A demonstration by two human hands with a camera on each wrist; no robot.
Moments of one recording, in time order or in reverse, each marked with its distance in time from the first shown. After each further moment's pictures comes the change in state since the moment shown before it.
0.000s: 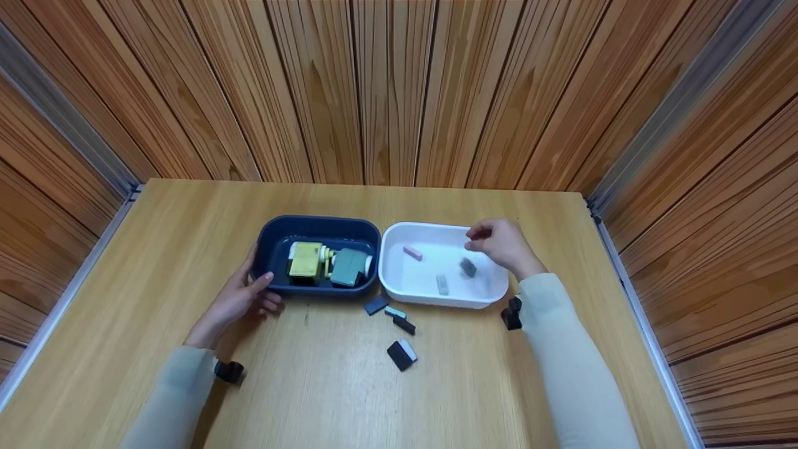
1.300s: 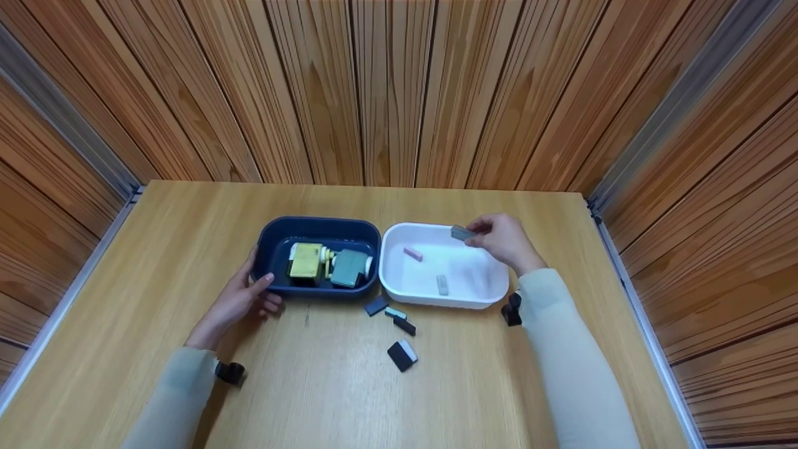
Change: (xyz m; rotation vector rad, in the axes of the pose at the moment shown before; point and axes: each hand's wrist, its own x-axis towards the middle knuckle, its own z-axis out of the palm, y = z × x) left_hand 0.002 0.000 0.001 -0.011 0.000 -0.006; right_hand 0.004 -0.007 -0.004 -0.025 0.030 0.000
